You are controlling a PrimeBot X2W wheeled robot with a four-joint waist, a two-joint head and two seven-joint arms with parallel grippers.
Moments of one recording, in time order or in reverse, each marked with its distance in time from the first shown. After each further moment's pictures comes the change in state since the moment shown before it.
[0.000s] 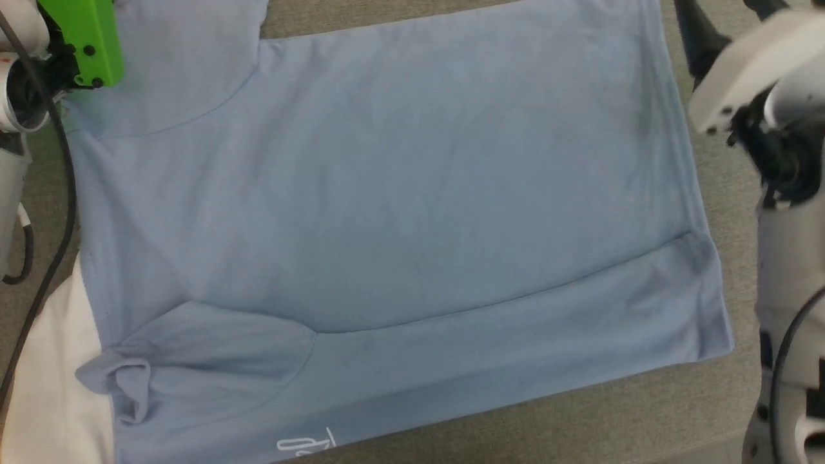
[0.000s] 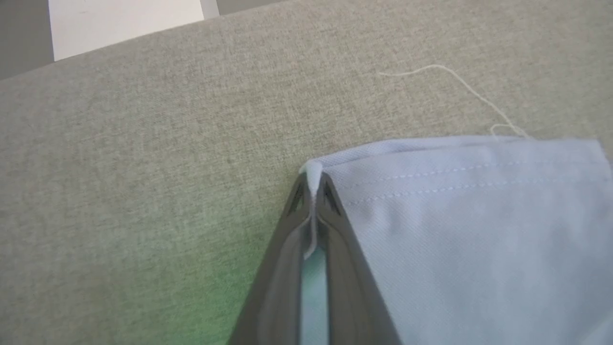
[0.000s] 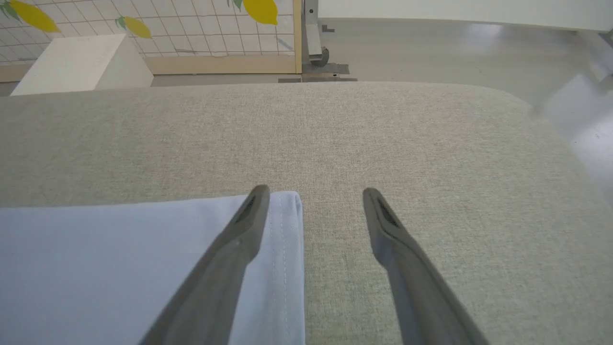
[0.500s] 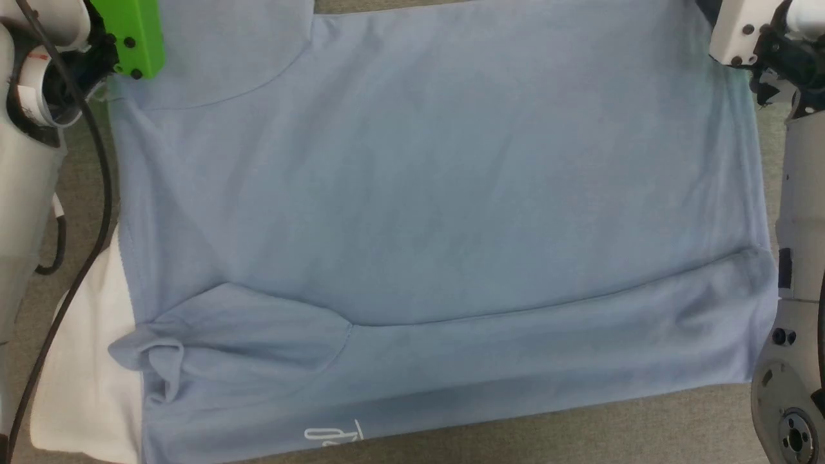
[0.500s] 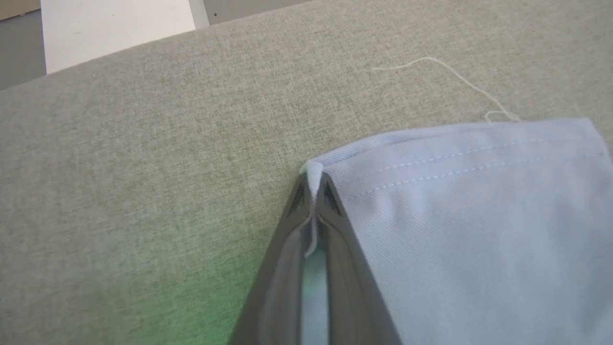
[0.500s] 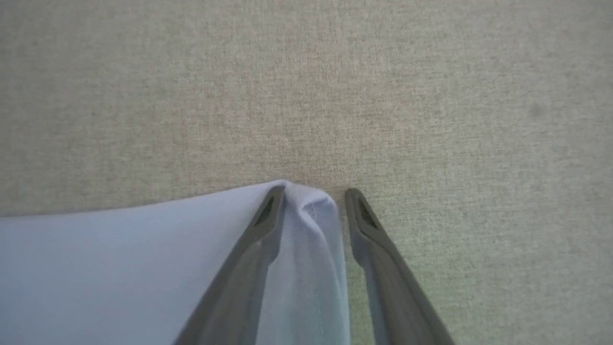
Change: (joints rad) left arm -0.017 -0.050 -0.015 -0.022 0.000 -0.046 -0.075; right arm -0.259 0.011 -0.097 0.266 -0.098 0.000 0.436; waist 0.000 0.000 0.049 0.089
